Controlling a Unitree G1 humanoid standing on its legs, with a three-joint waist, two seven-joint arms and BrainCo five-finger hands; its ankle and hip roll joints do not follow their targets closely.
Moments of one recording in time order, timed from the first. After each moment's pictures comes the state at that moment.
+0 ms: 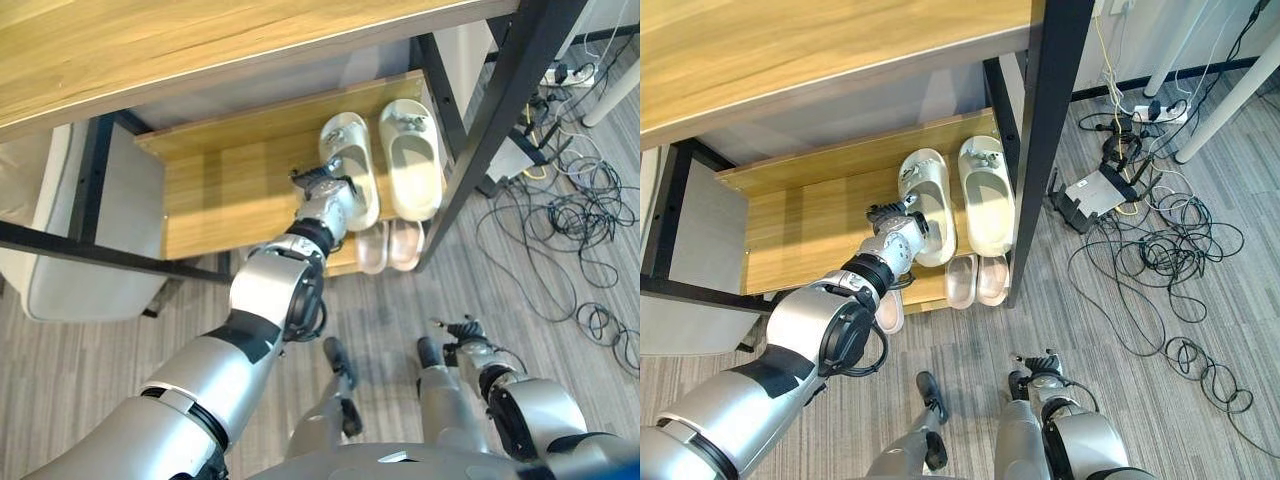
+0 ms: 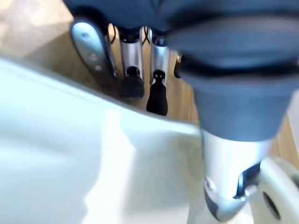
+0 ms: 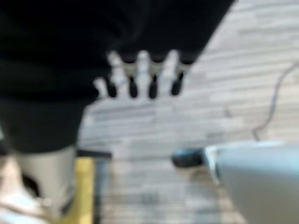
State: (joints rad) left arm -1.24 -0.08 0.16 1.36 -0.54 0.04 0.86; right arm -0.51 -0.11 0.06 1.48 0.10 0.00 -0.38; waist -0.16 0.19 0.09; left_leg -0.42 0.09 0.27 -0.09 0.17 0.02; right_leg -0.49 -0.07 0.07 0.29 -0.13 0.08
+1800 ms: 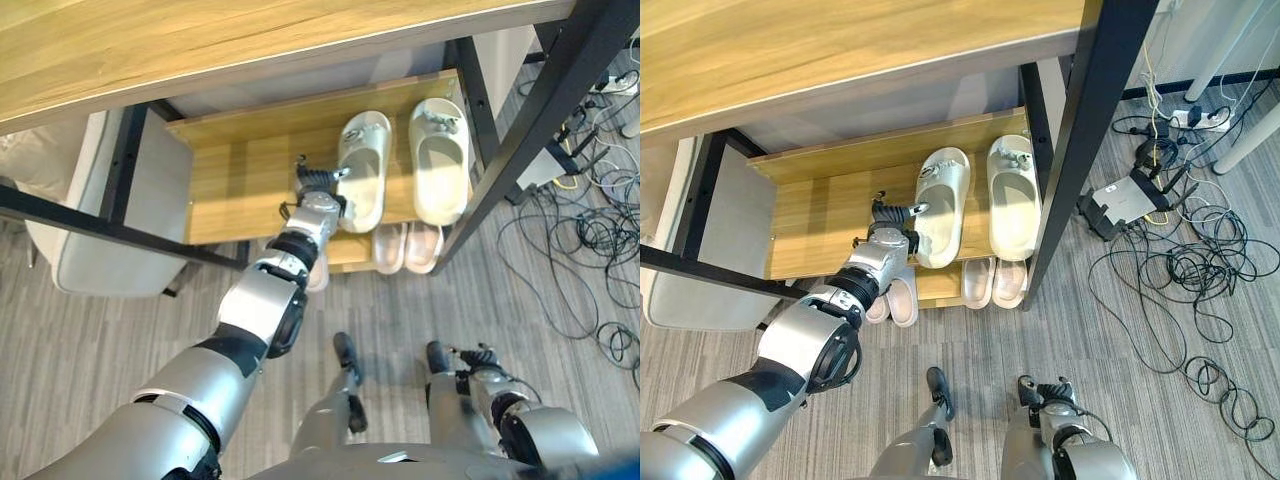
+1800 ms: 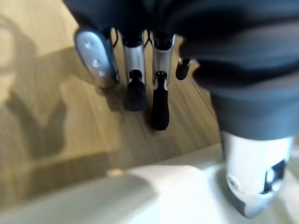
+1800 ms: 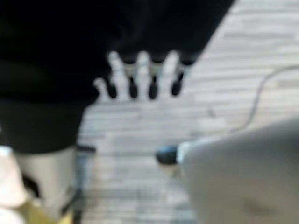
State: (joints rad) left arm -1.10 0.02 -0.13 1.21 -0.11 0.21 0.59; right arm -0.35 -0.16 0.04 1.37 0.11 -0.02 -0.36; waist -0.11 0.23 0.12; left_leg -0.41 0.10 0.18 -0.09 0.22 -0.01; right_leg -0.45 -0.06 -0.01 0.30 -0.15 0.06
